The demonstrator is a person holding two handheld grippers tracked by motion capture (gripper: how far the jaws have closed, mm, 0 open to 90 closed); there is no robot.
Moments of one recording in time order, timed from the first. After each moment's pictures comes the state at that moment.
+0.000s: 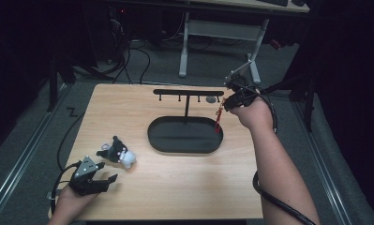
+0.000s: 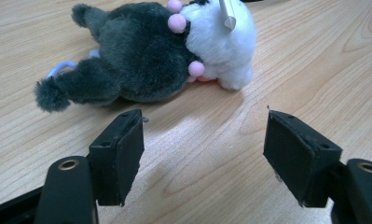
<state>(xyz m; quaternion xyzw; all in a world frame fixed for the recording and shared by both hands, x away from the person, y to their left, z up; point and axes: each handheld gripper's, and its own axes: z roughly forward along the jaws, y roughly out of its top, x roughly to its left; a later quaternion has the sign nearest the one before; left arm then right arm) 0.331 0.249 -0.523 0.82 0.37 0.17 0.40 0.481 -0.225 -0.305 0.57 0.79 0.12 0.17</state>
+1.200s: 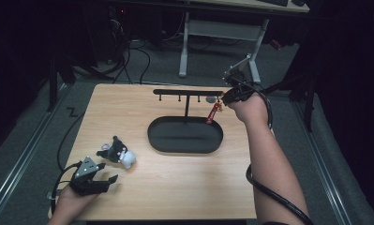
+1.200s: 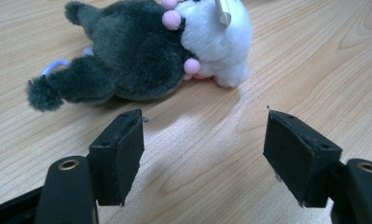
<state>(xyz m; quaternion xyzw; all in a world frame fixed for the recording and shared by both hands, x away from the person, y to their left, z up) 0.331 0.248 -0.525 0.83 0.37 0.16 0.39 0.500 -0.226 -0.308 0.59 0.78 0.13 0.19</state>
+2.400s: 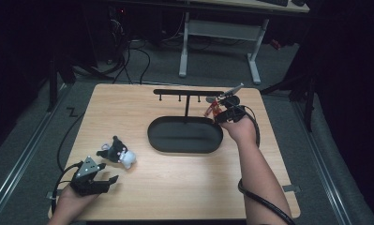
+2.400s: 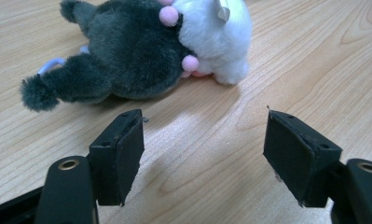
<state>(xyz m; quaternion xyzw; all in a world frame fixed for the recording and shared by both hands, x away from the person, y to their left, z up) 0.332 0.247 -0.526 0.83 0.36 0.16 0.39 0.500 -0.232 -0.405 0.60 0.78 0.16 0.14</state>
